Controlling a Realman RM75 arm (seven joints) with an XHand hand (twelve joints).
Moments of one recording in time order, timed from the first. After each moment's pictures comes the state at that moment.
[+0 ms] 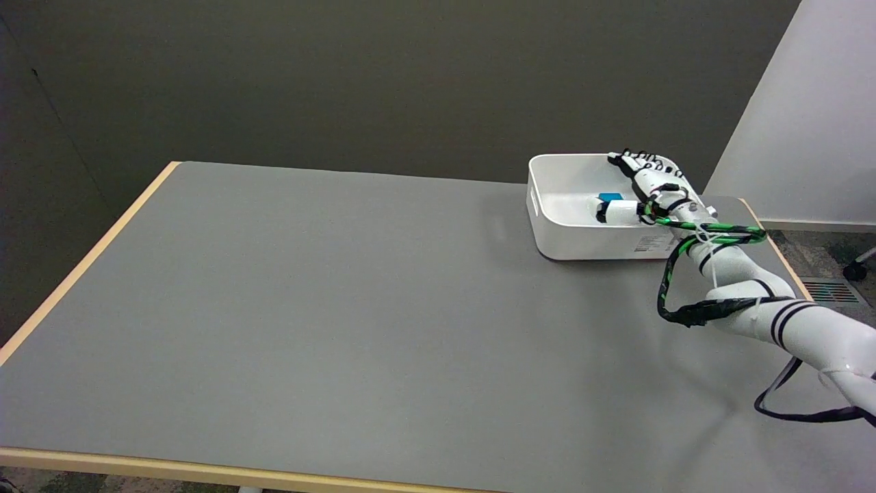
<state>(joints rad) 0.54 -0.84 0.93 -0.51 -2.34 0.53 0.53</state>
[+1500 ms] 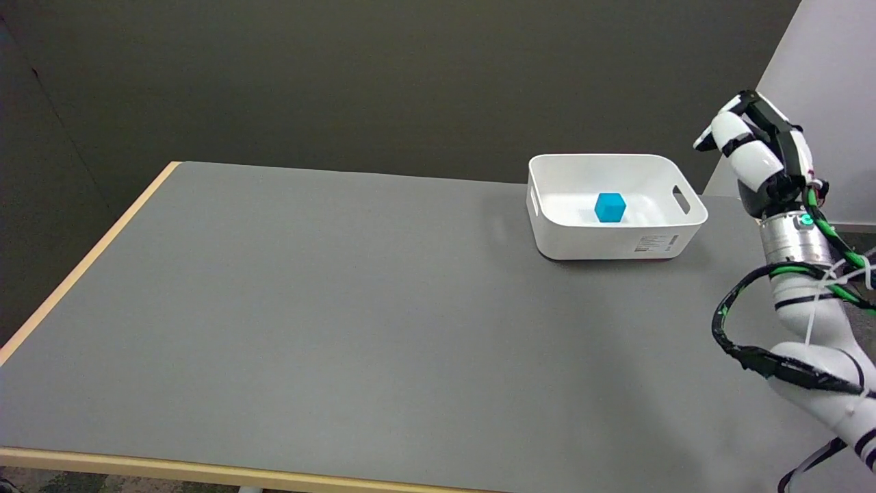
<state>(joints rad) -0.18 -0.97 1.82 -1.34 -2.29 0.63 1.31</state>
